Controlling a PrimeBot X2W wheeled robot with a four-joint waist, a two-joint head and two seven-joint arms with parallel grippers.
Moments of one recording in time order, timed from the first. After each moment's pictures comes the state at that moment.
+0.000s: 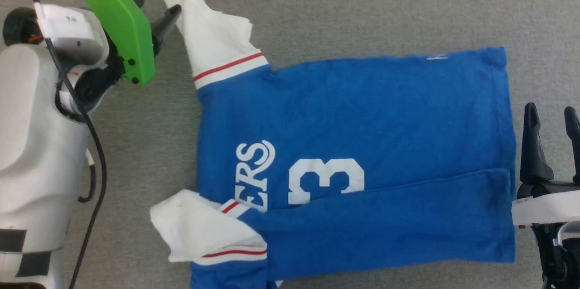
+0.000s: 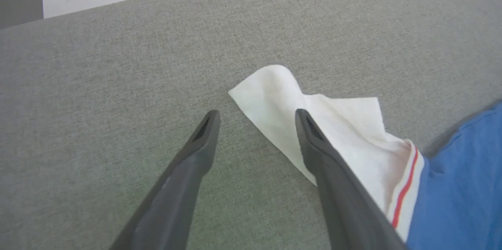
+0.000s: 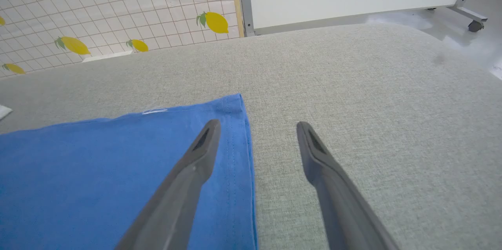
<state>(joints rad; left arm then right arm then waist) -0.85 0.43 -0.28 0.21 -0.61 -0.12 0.73 -0.07 -0.05 -0.23 -0.16 0.24 0.13 -0.03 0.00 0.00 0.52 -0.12</state>
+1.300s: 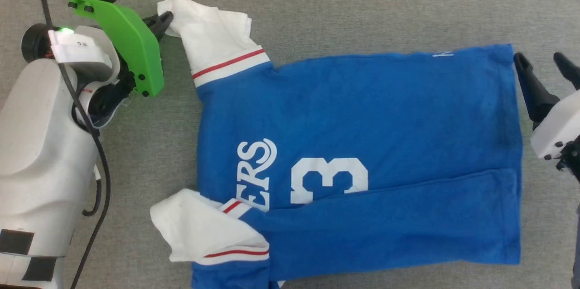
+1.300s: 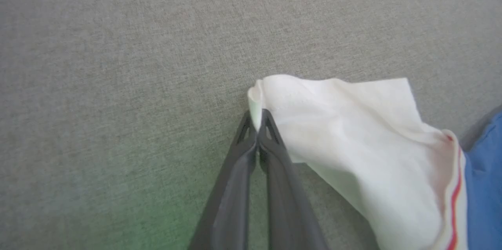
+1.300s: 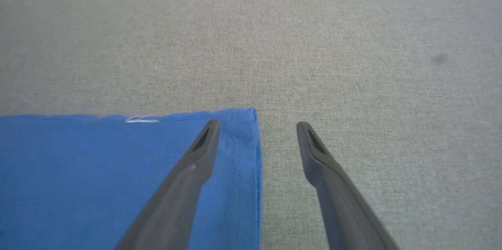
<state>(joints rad) -0.84 0.45 -0.37 0.30 -0.67 -0.12 0.55 -0.37 -0.18 -0.21 -0.15 0.28 0.13 0.62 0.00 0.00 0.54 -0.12</state>
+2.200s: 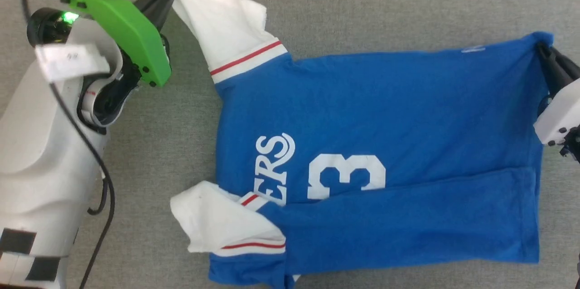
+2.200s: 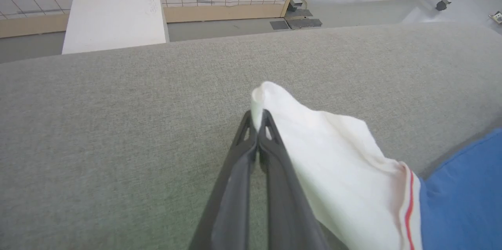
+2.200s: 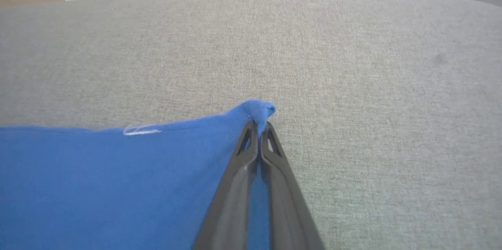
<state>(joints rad) -0.85 0.44 -0.40 0.28 -0.70 -0.13 0.34 -0.43 -0.23 -0.20 -0.04 0.30 0.13 0.57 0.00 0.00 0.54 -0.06</state>
